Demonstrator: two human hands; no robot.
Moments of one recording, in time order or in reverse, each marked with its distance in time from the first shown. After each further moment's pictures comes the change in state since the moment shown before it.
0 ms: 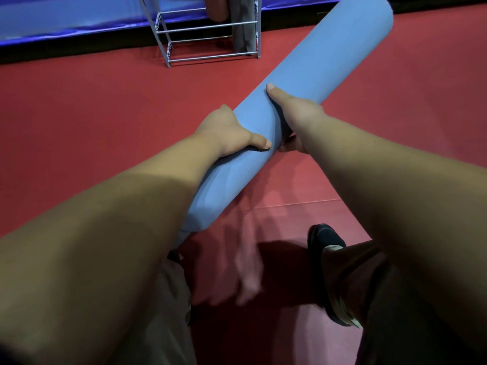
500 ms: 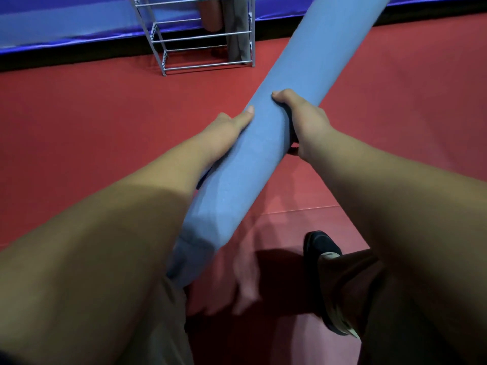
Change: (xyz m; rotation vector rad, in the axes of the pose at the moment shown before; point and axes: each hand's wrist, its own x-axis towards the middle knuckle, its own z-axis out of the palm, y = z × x) left_hand 0.024 -0.004 0.008 -0.489 -0.145 -0.058; right_hand -0.004 -0.003 -0.025 0.143 -0.003 -0.066
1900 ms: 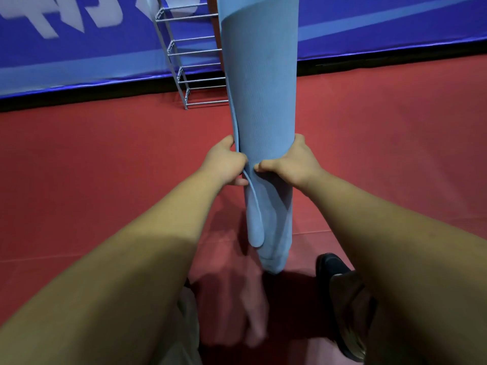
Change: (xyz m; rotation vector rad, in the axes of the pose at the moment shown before) left_hand -0.067 0.009 -0.022 -0.239 0.160 0.056; right_hand -0.032 0.024 0.025 -0.554 -0.080 -0.469
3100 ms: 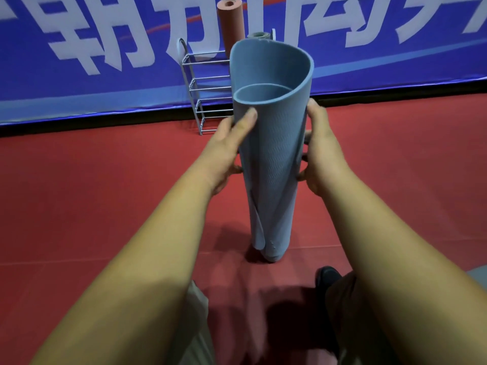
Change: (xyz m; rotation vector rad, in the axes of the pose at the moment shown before) left_hand -0.130 0.078 -0.041 -0.324 -0.102 0.271; right_hand -0.129 -0.136 -0.080 0.527 0.017 0.026
